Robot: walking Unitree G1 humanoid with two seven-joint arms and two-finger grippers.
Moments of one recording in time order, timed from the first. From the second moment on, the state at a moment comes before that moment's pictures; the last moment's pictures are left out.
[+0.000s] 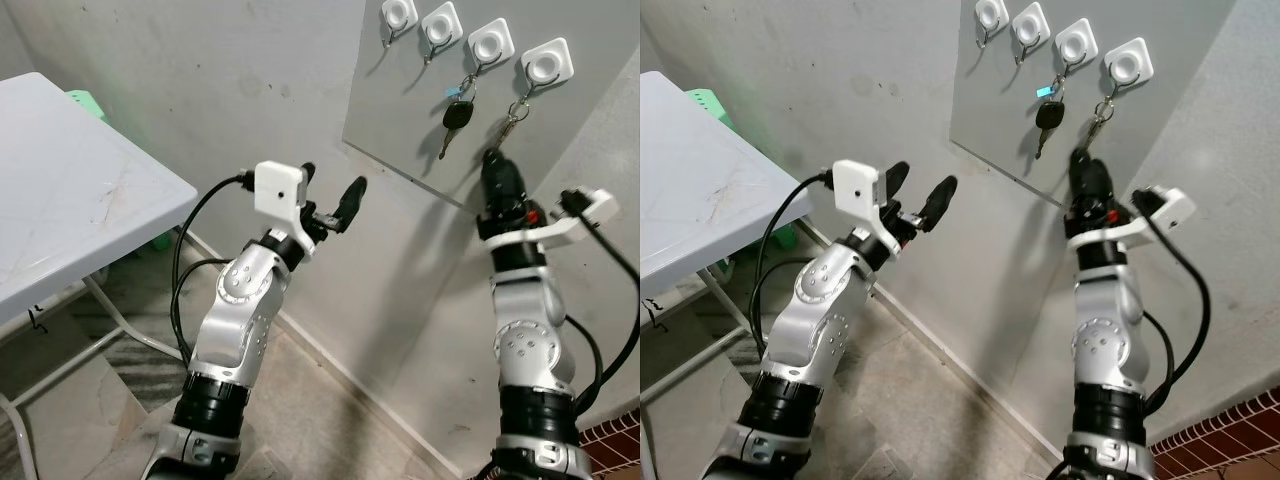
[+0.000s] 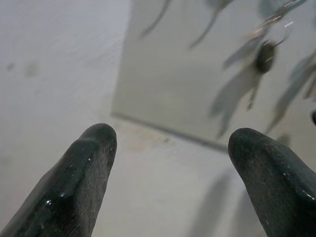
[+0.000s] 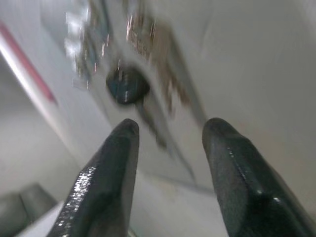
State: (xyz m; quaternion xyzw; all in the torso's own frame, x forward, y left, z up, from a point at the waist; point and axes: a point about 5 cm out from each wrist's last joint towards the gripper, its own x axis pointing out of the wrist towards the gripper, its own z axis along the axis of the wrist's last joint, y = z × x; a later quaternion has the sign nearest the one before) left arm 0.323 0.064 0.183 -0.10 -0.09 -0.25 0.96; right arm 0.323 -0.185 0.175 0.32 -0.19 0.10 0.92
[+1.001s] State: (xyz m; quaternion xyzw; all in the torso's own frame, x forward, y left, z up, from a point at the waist) left arm 0.303 0.118 0.061 -0.16 0.06 -0.10 0.98; right arm 0.270 -0.177 0.039 0.06 0.05 0.04 1.00
